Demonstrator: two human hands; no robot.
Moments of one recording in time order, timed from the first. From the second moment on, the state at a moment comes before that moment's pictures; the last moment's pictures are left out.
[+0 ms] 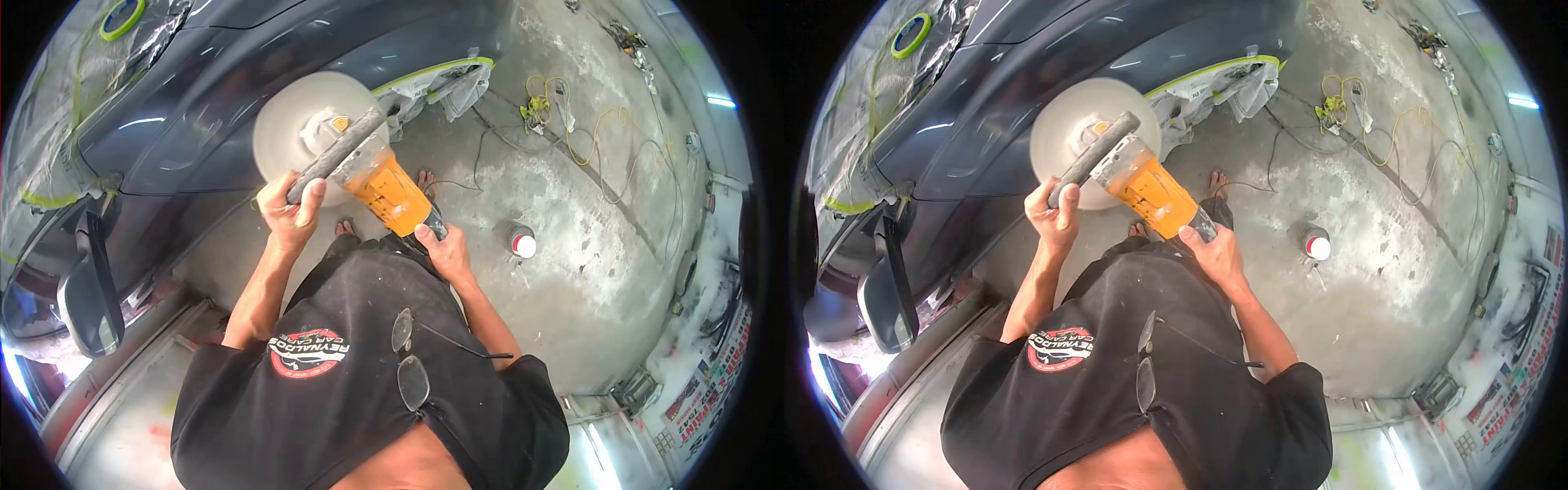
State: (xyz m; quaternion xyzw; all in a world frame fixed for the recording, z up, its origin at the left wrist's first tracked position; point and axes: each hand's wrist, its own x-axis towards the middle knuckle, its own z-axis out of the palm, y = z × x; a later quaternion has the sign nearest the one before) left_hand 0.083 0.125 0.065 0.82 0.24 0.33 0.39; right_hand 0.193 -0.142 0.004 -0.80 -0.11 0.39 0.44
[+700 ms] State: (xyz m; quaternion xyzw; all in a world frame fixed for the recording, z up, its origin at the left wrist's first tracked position) left_hand 0.465 0.079 0.057 0.89 0.08 0.18 0.42; right_hand 0.399 -0.177 -0.046 -0.73 0.16 0.31 0.59
